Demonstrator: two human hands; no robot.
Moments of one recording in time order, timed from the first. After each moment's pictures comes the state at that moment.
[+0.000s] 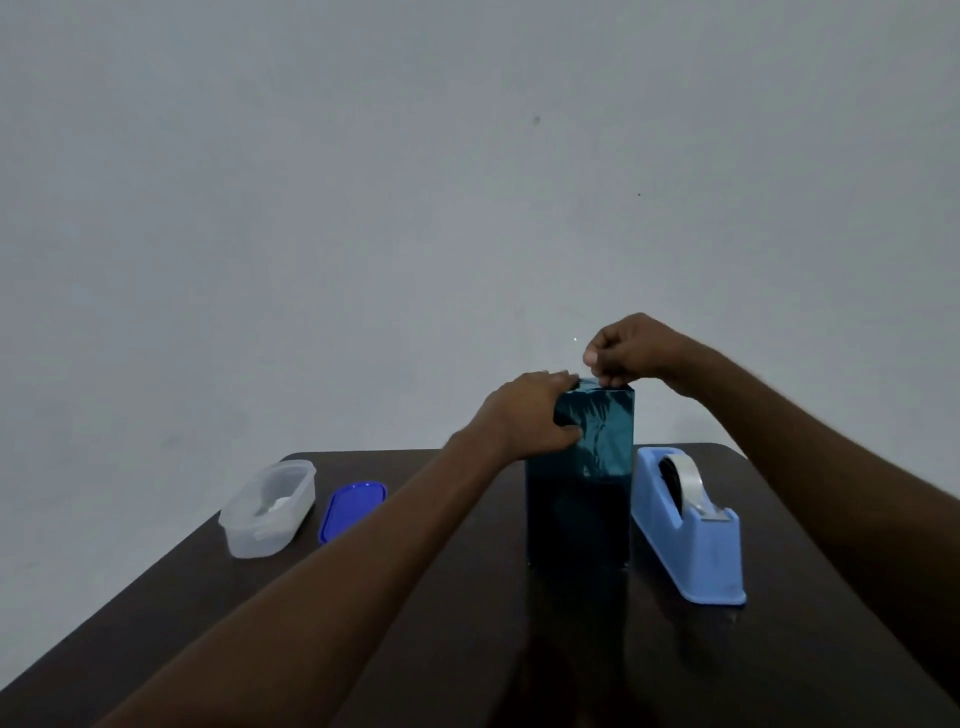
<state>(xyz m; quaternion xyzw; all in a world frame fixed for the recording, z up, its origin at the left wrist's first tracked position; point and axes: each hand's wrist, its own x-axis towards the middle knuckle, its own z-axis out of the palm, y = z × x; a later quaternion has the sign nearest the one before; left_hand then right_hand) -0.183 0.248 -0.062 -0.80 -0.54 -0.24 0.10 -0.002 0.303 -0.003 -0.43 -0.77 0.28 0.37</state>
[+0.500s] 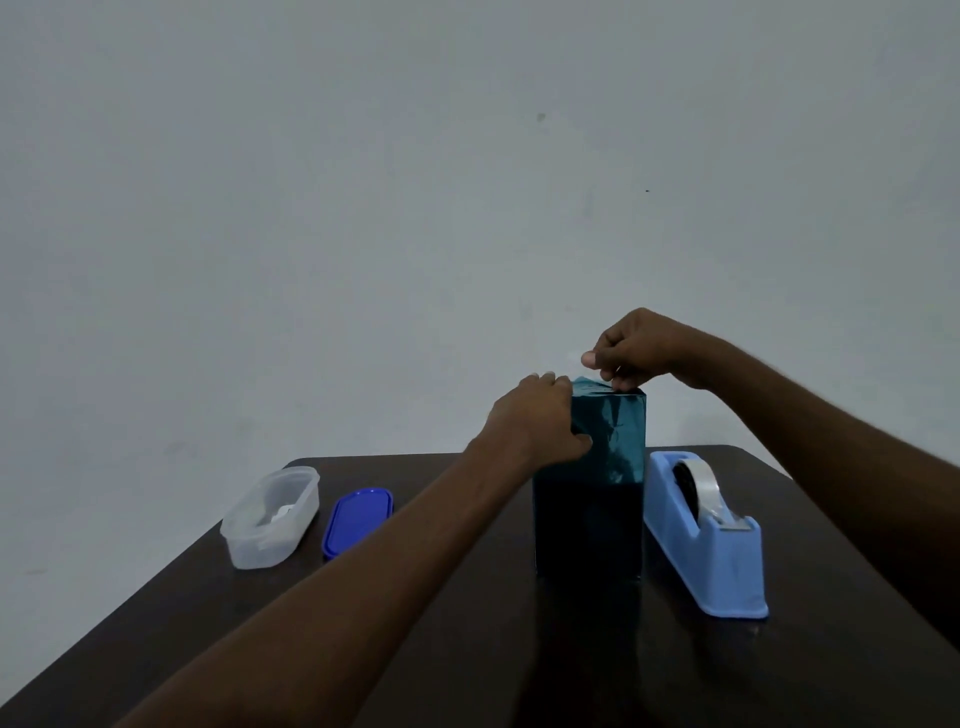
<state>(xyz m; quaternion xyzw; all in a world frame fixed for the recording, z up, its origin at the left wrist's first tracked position) -0.176 0.255 -0.066 -0.77 -0.57 -0.22 0.16 -0.007 0.317 0.005 -0.46 -0.78 0.28 0.32</state>
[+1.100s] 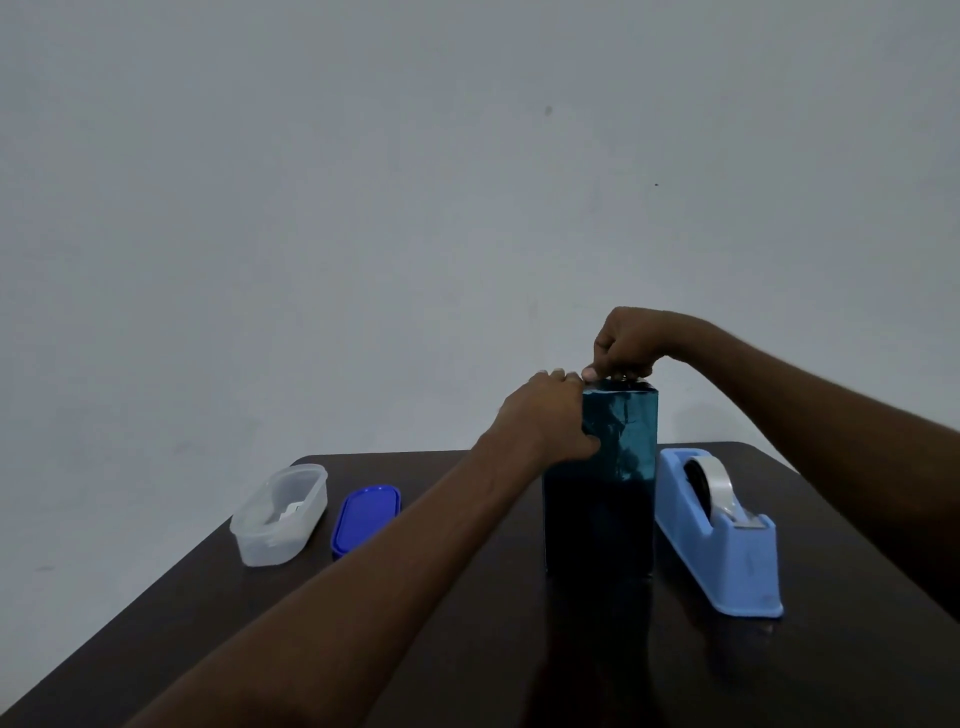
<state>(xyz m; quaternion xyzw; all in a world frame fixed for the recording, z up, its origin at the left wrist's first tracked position) -0.177 0.252 -0.063 -0.78 -0.56 -0.22 0.17 -0.029 0.329 0.022 -0.50 -0.84 0.15 0.15</state>
